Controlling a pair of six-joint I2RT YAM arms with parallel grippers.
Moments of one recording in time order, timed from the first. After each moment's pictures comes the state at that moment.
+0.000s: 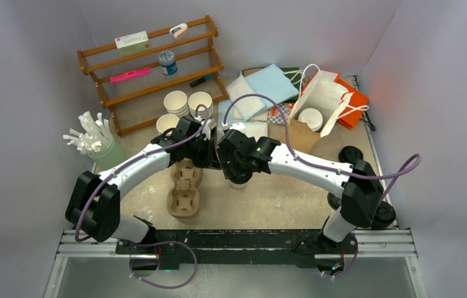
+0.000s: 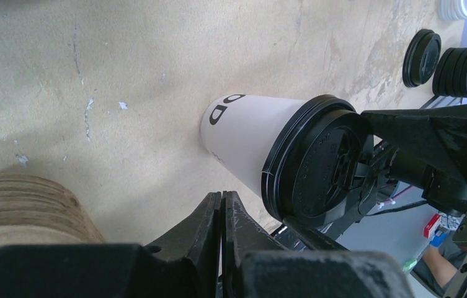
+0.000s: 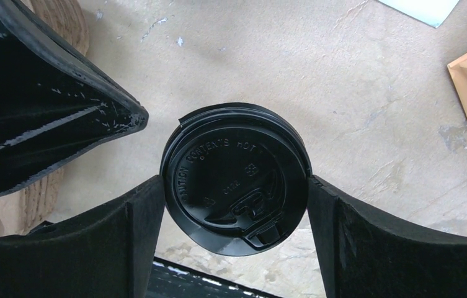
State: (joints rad) left arm -0.52 1.42 0.93 -0.42 0.42 -0.51; right arm 1.00 1.63 1.33 -0.79 0.29 0.57
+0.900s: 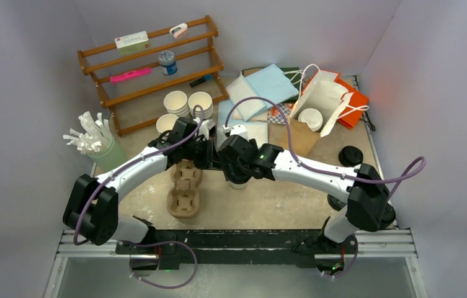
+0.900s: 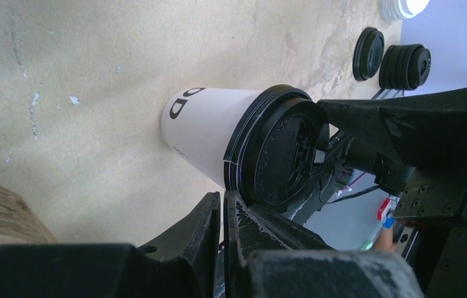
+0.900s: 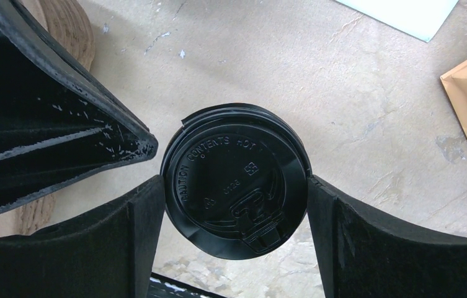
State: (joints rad) left arm -0.50 1.39 0.89 -0.36 0.54 -0.59; right arm 1.04 1.58 1.24 -0.69 0.35 0.57
